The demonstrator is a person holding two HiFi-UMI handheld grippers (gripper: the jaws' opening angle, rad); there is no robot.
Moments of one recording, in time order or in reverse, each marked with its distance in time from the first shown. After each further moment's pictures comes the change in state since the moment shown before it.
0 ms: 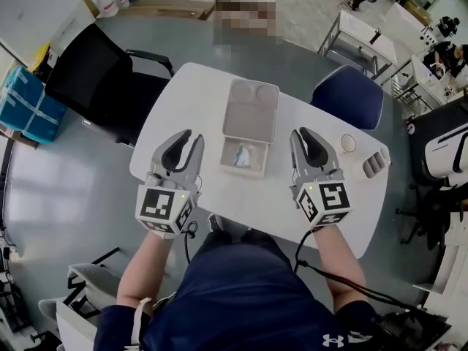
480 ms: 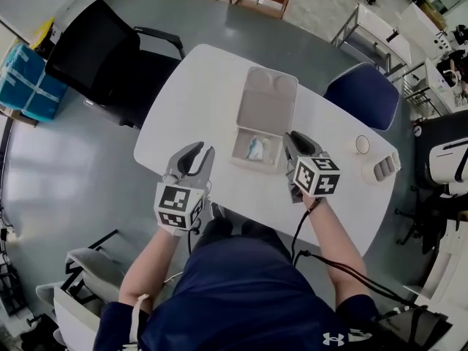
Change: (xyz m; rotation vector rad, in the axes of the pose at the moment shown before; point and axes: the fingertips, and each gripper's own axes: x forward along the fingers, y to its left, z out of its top) left arm -0.004 0.029 -0.121 -0.094 0.240 0.001; right arm 0.076 0.016 -0.155 0.285 0.419 0.052
